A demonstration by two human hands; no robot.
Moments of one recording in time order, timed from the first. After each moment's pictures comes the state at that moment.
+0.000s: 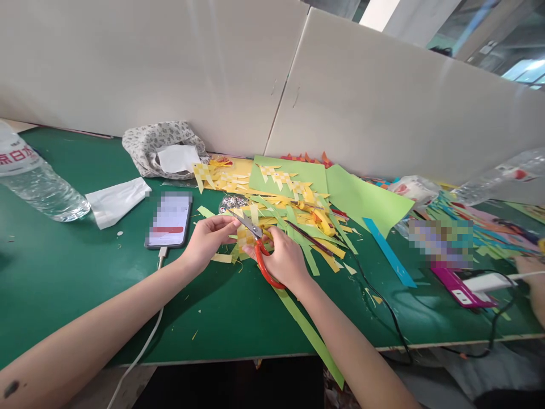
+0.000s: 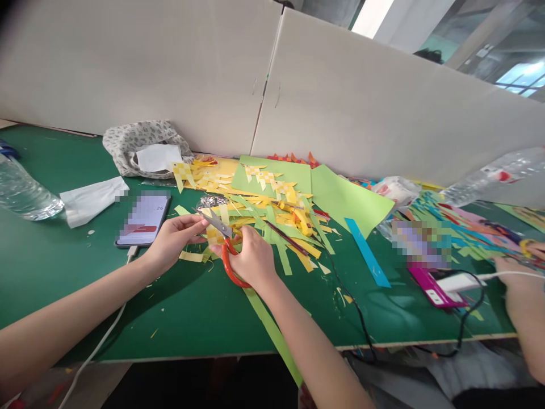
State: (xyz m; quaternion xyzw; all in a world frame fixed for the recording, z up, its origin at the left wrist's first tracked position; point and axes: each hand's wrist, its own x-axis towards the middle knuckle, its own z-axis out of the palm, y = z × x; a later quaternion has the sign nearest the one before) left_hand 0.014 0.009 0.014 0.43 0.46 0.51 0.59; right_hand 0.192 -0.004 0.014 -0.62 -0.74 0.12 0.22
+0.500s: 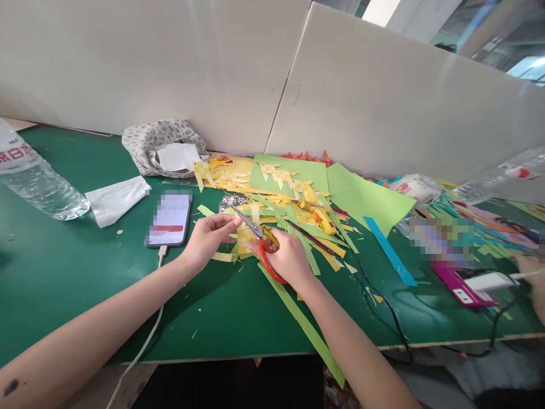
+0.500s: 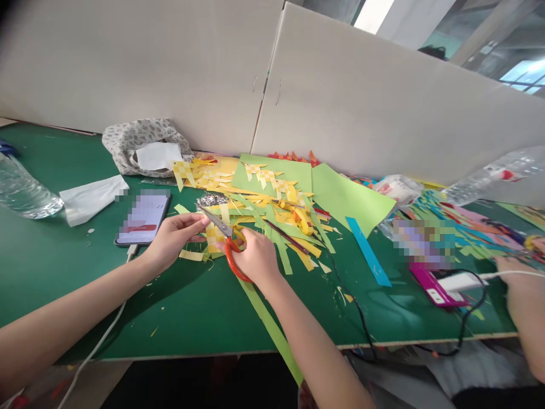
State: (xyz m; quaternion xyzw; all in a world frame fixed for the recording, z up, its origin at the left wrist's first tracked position) left_hand 0.013 0.009 0.012 0.45 0.45 0.51 0.58; right_hand 0.196 -0.003 0.018 -0.61 -0.75 0.12 0.24
